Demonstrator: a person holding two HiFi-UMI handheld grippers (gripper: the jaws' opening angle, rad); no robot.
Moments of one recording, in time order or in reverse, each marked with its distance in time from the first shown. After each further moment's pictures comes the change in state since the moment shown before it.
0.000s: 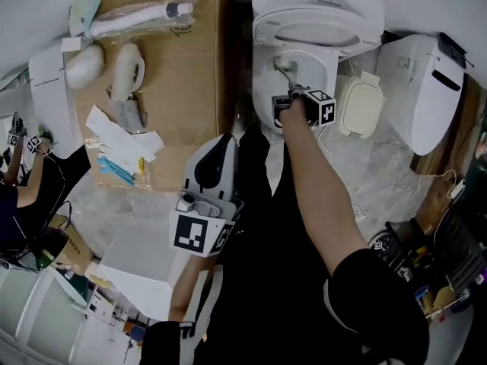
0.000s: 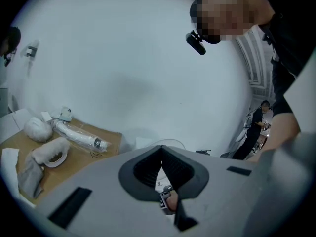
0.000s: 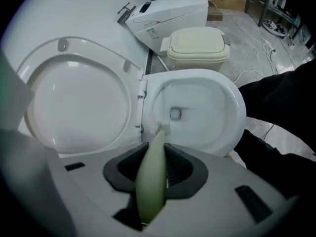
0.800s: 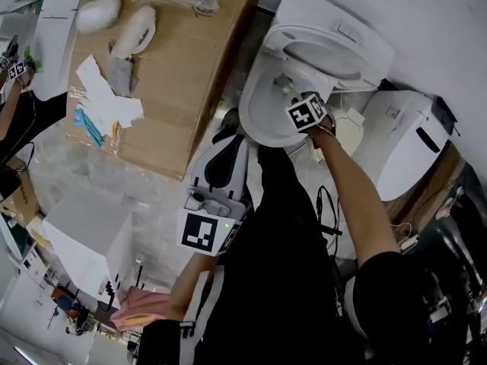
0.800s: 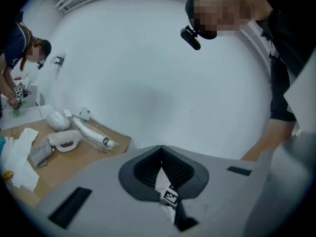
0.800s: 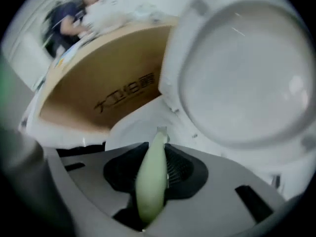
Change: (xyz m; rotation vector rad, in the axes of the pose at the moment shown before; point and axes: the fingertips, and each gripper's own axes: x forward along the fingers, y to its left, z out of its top) left arm 0.005 -0.044 -0.007 -0.093 -0.135 0.232; right arm -0.015 0.046 0.016 -2.448 0.482 -0.219
